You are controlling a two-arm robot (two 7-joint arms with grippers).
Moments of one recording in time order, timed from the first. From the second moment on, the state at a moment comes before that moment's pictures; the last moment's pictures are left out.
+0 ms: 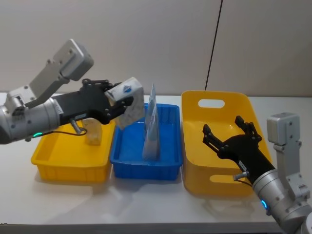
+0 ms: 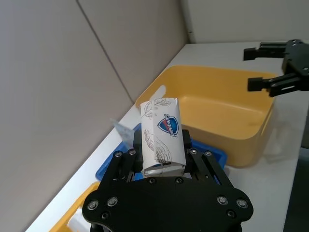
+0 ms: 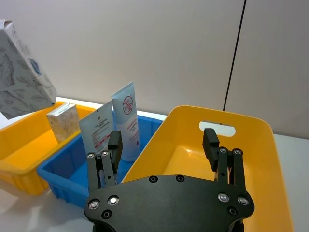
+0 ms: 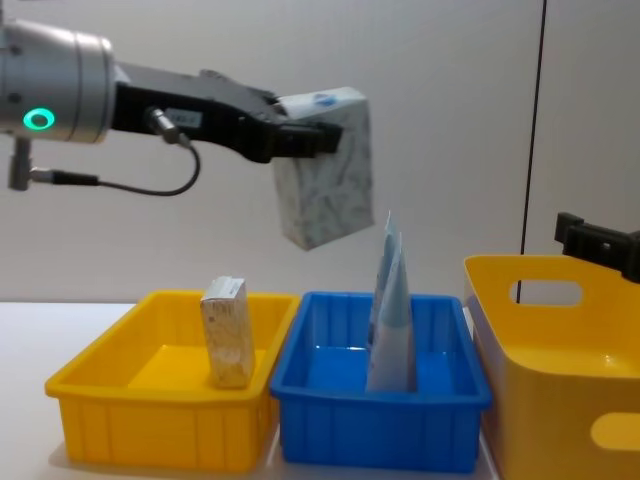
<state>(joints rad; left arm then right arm) -0.58 0.48 0.48 -1.59 -0.27 0.23 -0.66 -0.01 0.34 -0.23 -1.77 0.29 0.03 0.07</state>
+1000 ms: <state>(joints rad) -0.72 0.37 0.59 -1.48 -0.28 0.16 -0.75 -0.01 0.34 -0.23 -1.77 0.29 0.03 0.07</state>
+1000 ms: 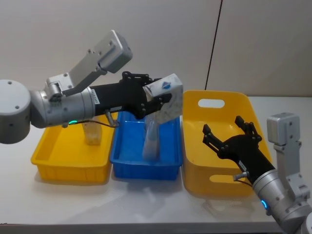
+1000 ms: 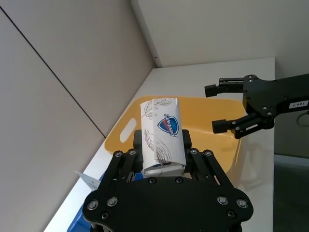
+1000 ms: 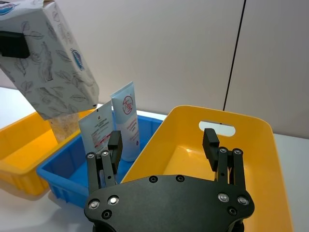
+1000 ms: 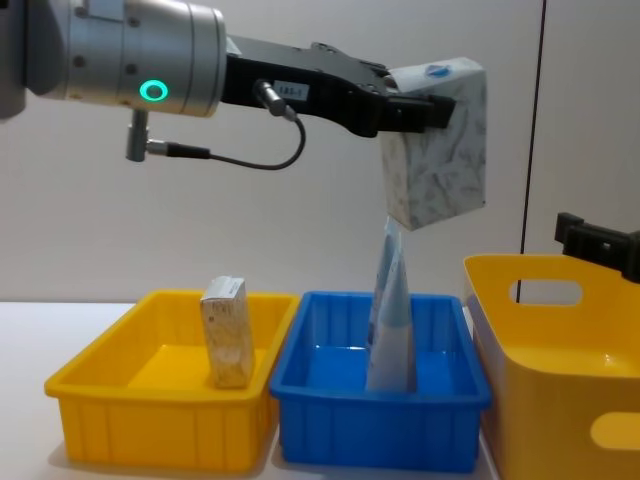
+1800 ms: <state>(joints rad) -0.75 0.35 0.62 -1.44 -0.29 0.14 -0.75 -0.01 0.34 -0.23 -1.77 0.29 0.03 0.07</state>
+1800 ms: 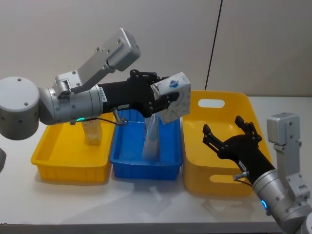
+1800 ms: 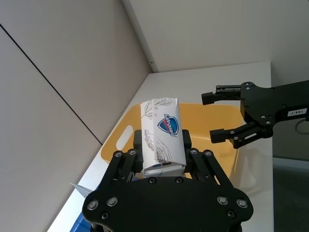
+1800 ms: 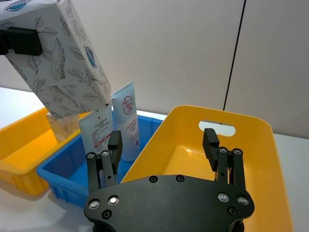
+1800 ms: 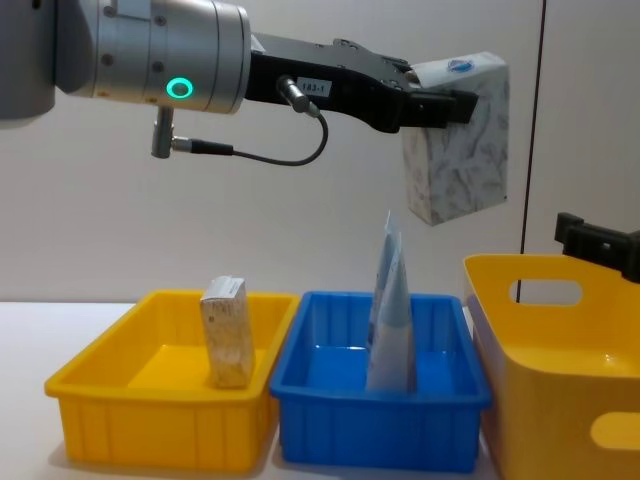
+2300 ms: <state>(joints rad) -0.80 0.35 0.65 -1.39 -0.30 0.10 -0.85 -0.01 0.34 -0.23 -1.77 0.29 0.03 0.07</state>
